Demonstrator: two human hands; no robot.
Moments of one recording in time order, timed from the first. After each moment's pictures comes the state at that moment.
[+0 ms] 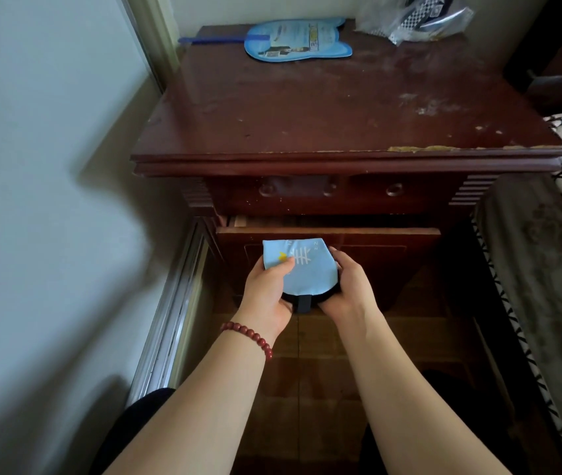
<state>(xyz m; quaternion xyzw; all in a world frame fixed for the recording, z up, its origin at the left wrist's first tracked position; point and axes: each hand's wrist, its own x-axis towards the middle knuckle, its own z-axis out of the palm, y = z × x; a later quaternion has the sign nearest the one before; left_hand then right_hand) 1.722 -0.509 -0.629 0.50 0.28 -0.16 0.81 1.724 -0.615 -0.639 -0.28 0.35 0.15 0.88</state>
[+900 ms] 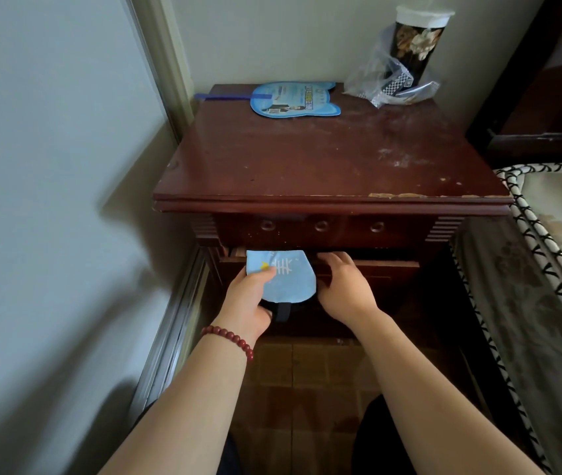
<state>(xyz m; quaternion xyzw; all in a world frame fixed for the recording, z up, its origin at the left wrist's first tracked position) 1.738 -0.489 -0.599 0.51 0.27 -0.14 0.80 1.735 -0.640 -0.609 -0.95 0.05 0.01 0.32</state>
